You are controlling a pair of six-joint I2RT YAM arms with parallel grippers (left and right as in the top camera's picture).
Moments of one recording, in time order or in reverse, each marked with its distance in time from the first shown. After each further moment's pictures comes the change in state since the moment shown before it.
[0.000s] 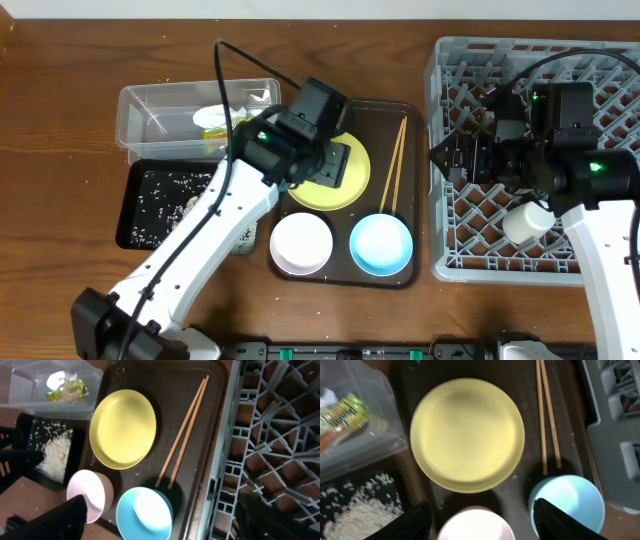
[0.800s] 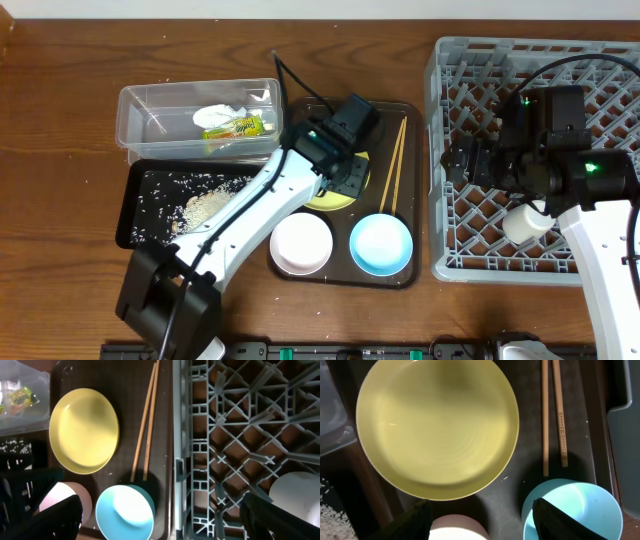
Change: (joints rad) left arm -0.081 0.174 -0.031 0.076 -0.008 -0.066; right arm 0.024 0.000 0.000 -0.067 0.203 0.146
